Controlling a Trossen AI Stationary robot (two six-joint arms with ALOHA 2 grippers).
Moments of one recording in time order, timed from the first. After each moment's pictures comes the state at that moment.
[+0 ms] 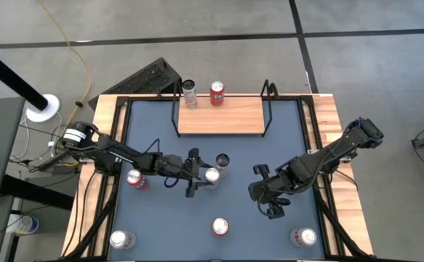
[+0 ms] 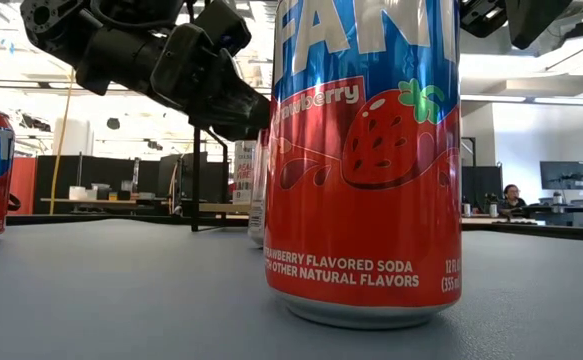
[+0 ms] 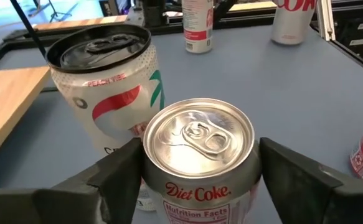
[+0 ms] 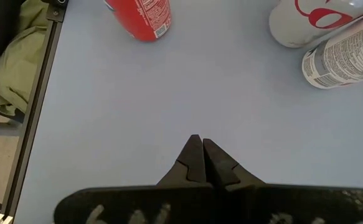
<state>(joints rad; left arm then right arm) -0.16 1.62 0.64 0.64 -0.12 0.00 0.49 1.48 1.27 -0.92 0.06 0.26</state>
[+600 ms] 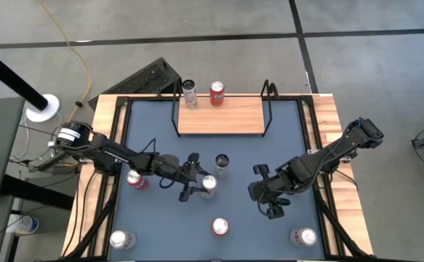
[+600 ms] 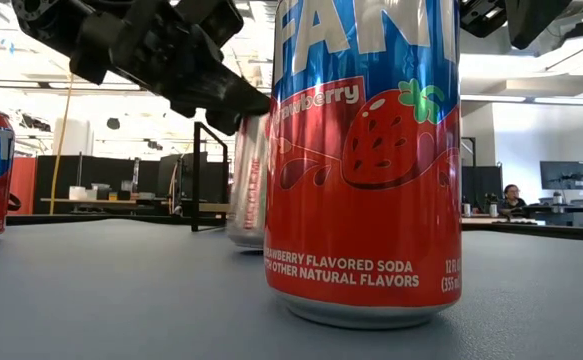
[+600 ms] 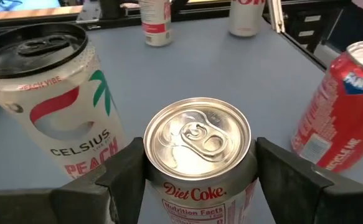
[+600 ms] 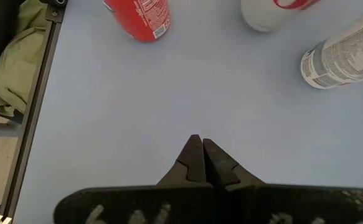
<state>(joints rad) -0.18 1.55 0.63 0.62 0.00 0.00 0.49 1.48 1.27 -0.92 0.07 0.26</state>
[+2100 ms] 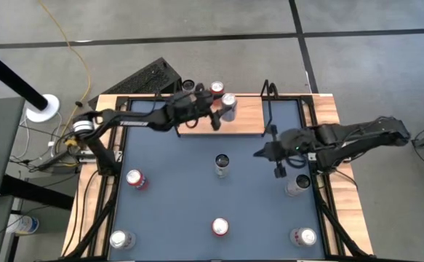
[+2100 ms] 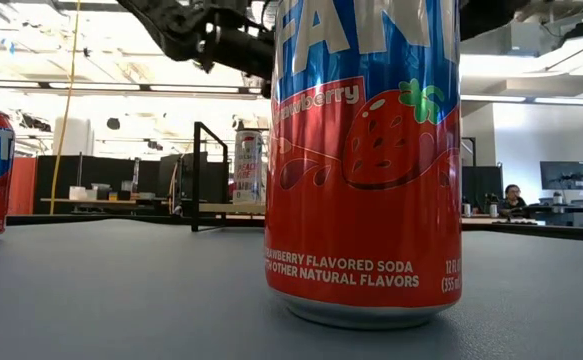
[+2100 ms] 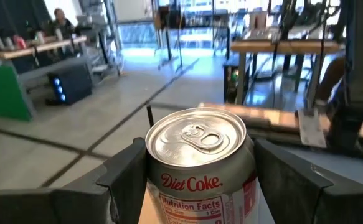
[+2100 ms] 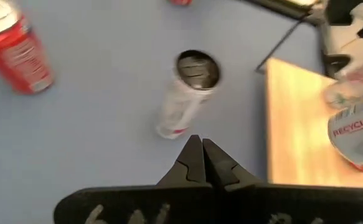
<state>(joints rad) 0.36 1.70 1.11 0.61 -0.08 0.07 0.14 0.98 0.92 -0.58 0.16 -0.21</state>
